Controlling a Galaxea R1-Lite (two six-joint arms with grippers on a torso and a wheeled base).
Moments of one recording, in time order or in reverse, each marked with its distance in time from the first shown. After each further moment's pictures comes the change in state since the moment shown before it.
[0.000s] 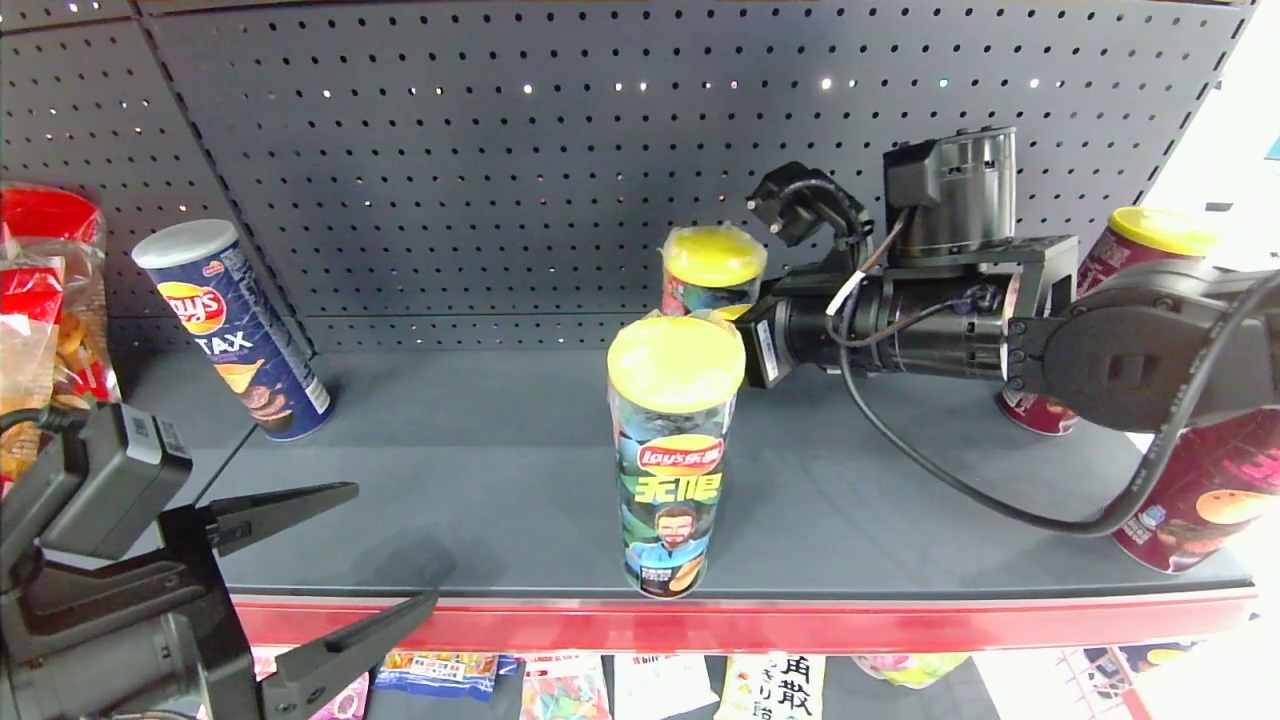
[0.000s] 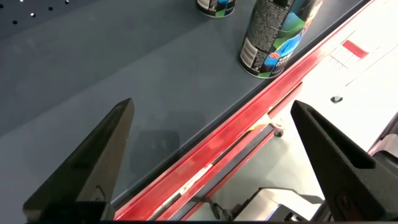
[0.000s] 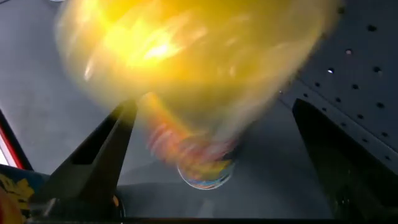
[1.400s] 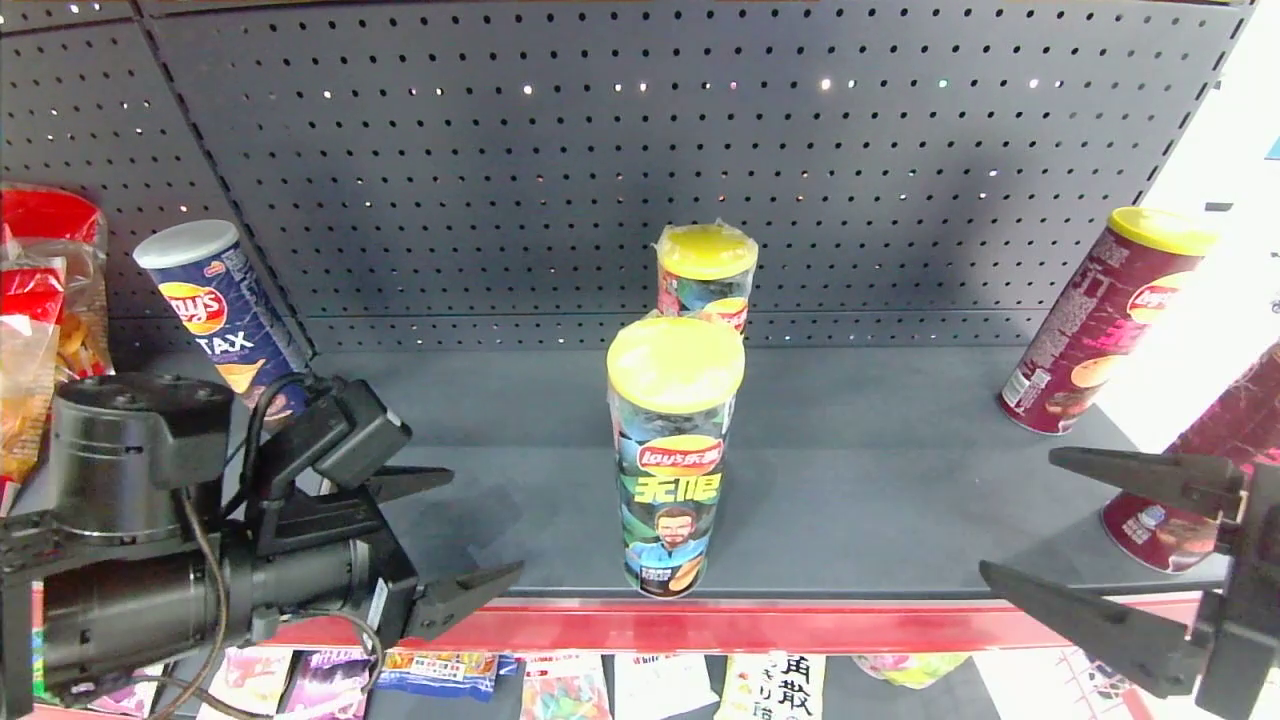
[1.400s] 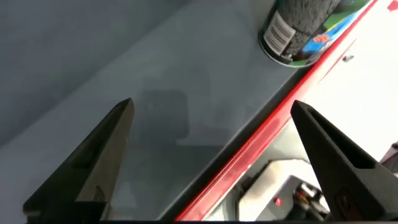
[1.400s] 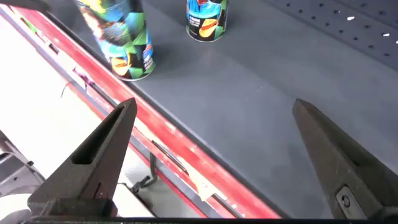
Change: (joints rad) left arm -0.027 0.343 -0.139 -0.011 -0.003 0.116; right arm -0.005 -0.834 0.794 -0.001 -0.099 0.038
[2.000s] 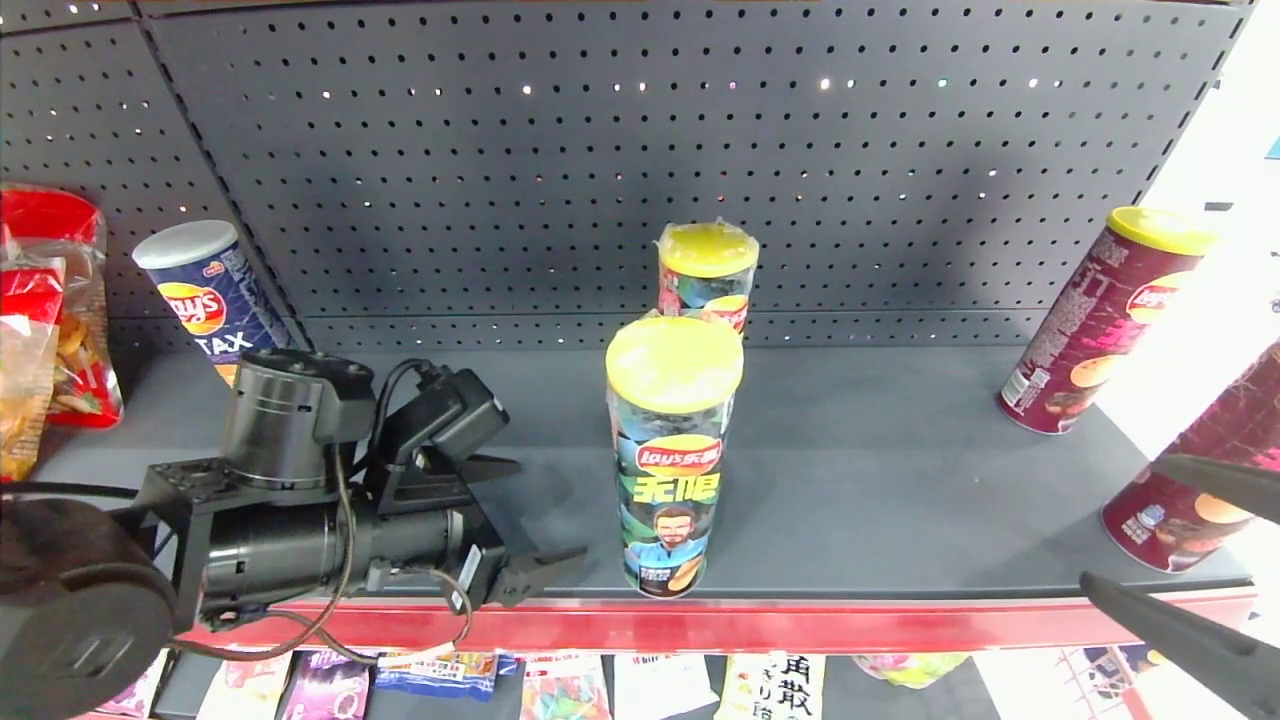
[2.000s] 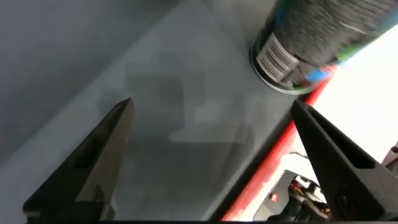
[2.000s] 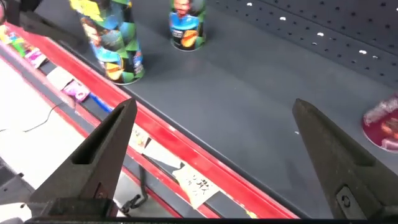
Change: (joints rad) left arm -0.064 0.188 -0.139 0.000 -0.003 0.004; right arm -0.025 -0.164 0.063 0.001 -0.049 0.004
